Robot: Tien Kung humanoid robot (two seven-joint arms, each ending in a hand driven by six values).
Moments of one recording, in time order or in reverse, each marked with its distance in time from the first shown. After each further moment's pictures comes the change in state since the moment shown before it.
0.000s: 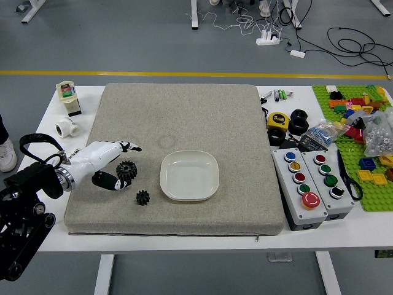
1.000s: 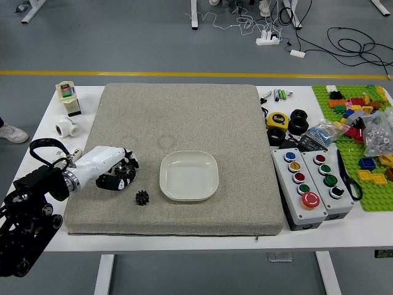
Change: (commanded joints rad) left arm -0.026 -0.012 0.034 0.094 0.000 0.054 0.002; right arm -0.003 -0.001 -0.003 0.000 0.001 0.002 -0.001
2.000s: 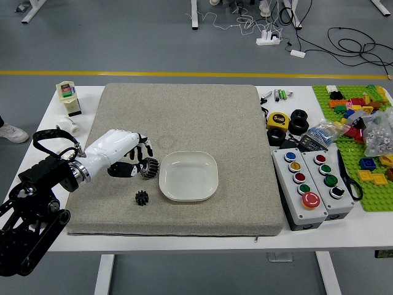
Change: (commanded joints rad) left arm -0.014 -0.012 0.020 -0.135 0.000 0.055 -0.019; right arm 0.008 -0.002 -0.001 0.000 0.005 -0.001 0.001
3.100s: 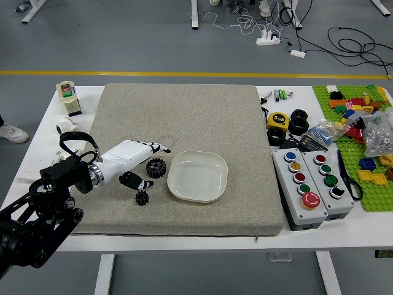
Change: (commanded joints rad) left arm -0.098 -0.019 0.143 0.159 0.000 -0.008 -0.020; right arm -0.002 0.002 -0.008 0.000 0.003 -0.001 -0.002
